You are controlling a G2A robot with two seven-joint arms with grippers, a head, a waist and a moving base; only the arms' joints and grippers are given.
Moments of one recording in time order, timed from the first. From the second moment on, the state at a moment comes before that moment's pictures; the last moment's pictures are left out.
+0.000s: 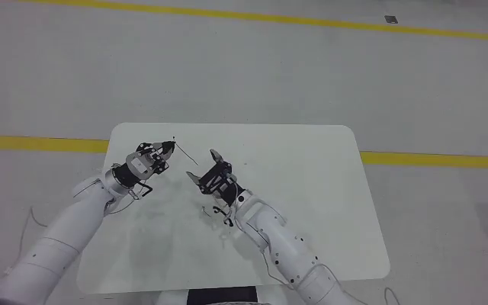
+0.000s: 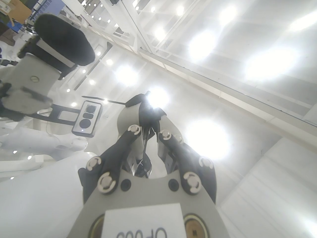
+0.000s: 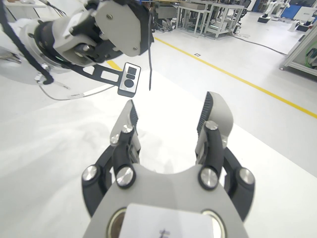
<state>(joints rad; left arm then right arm) 1.24 -1.02 -1.12 -1.20 -1.50 0.34 -1.11 -1.37 -1.40 0.88 -1.55 -1.53 -0.15 -0.08</state>
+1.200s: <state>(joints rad) 1.24 -1.02 -1.12 -1.20 -1.50 0.34 -1.11 -1.27 -1.44 0.81 -1.48 -1.53 -0.11 -0.22</state>
